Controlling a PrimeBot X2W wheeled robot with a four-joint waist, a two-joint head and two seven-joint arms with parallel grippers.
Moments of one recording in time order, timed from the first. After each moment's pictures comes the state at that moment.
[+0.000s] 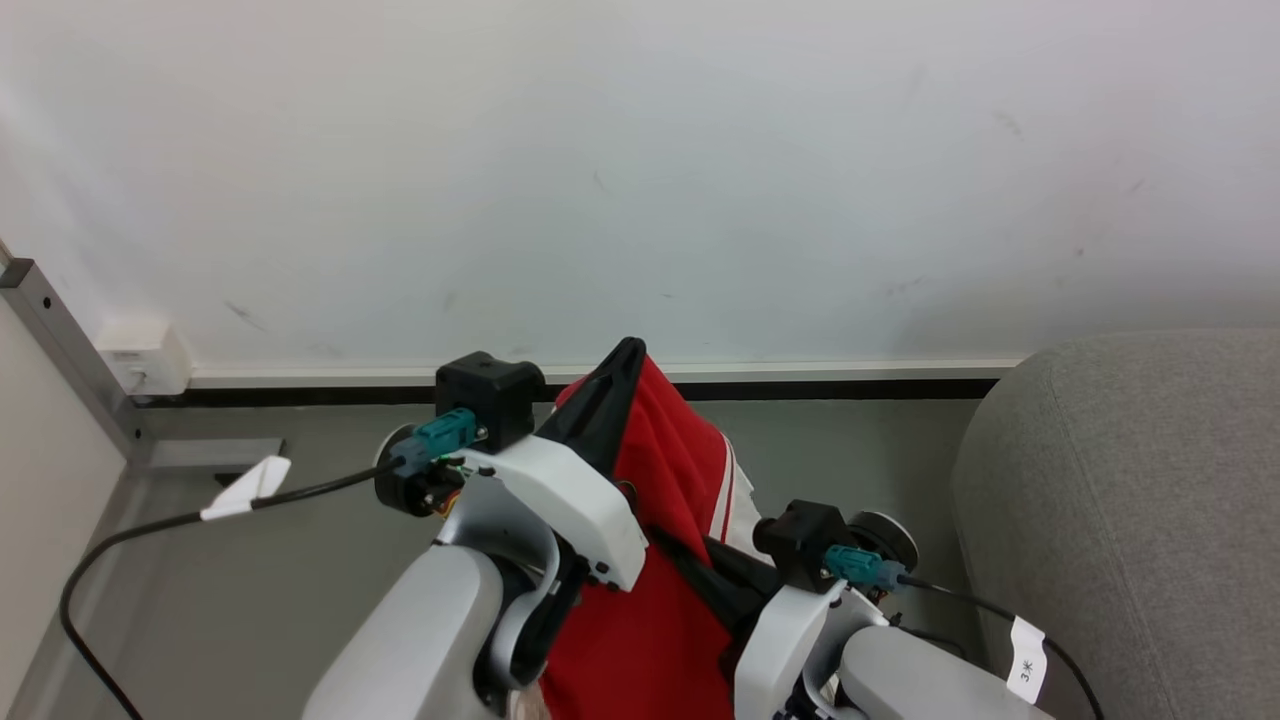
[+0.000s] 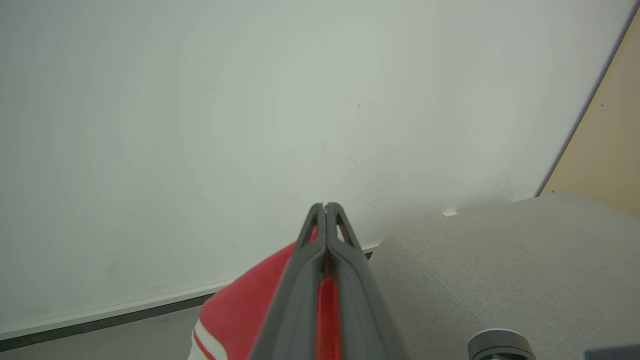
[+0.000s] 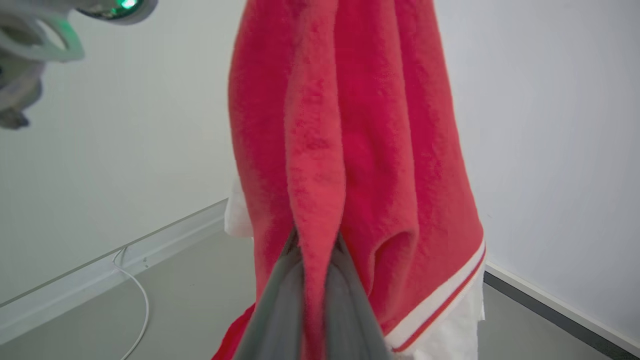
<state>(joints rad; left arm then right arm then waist) -0.51 0.12 -0.50 0.13 -0.44 0.08 0.10 -0.70 -0.05 1.12 0.72 0.79 0.13 -0.25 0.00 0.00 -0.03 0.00</state>
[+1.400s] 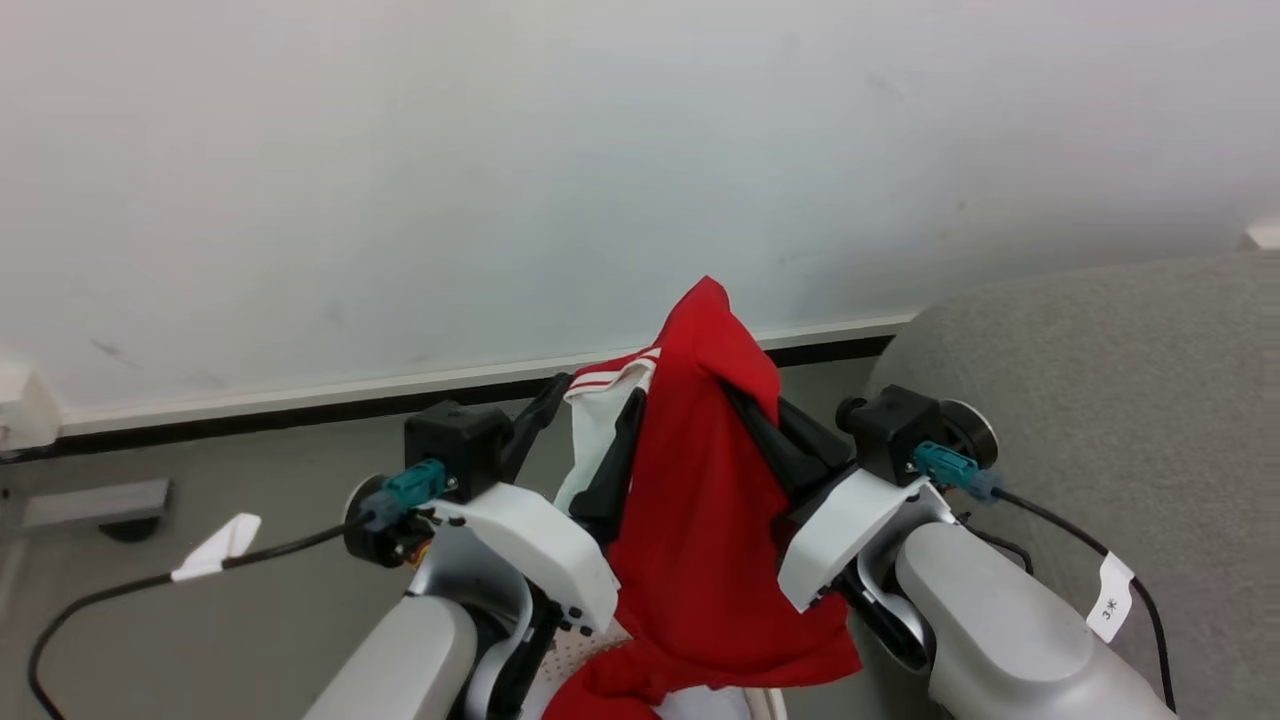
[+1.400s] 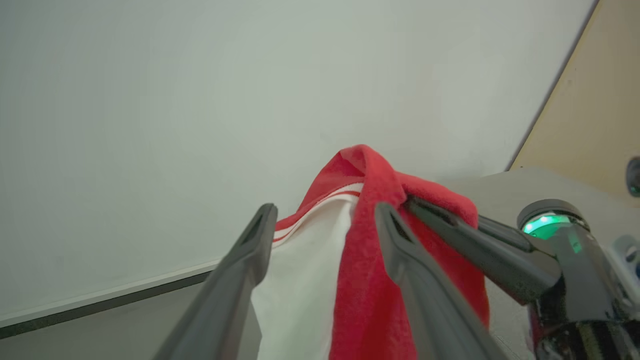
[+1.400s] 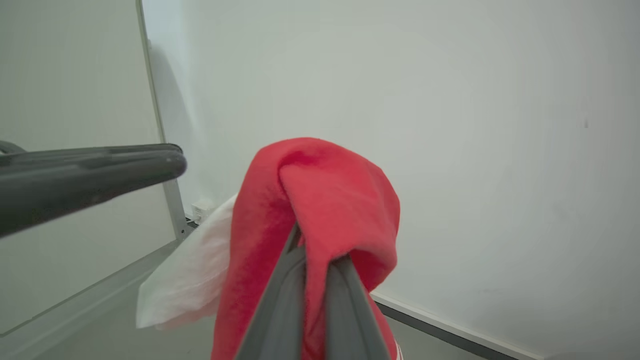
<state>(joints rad) -0.42 0.17 -0.51 0.06 -0.45 0.13 0.08 -0.73 -0.05 0.78 0.67 0.57 0.13 -0.26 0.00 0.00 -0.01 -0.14</state>
